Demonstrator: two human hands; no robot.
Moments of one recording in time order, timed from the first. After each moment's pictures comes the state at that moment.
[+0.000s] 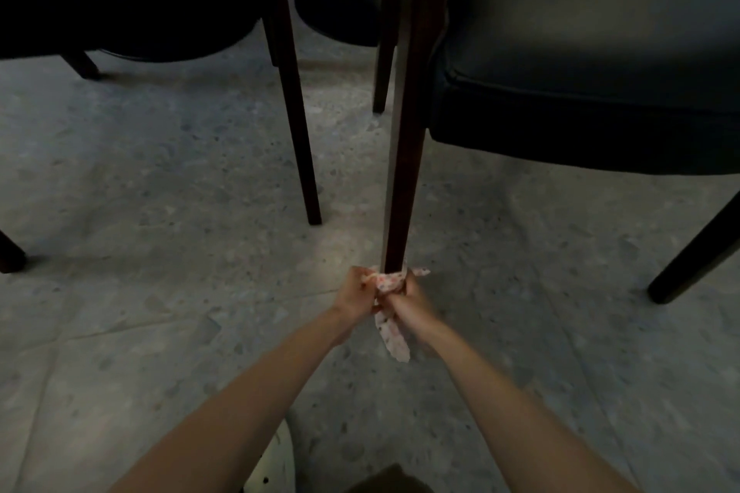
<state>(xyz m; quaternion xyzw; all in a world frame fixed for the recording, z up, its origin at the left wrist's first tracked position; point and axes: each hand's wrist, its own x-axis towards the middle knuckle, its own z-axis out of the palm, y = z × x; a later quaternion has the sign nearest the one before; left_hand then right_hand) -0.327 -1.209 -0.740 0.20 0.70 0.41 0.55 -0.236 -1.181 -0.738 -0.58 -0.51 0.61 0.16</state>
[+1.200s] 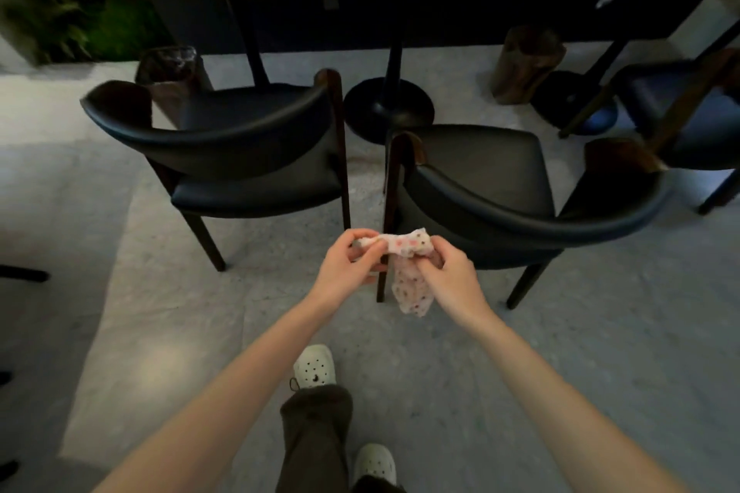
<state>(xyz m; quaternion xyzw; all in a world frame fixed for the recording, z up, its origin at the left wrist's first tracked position) -0.312 -1.352 -0.031 0.28 0.68 0.48 0.48 -0.160 -1.279 -0.027 -0.49 -0.68 0.51 0.19</state>
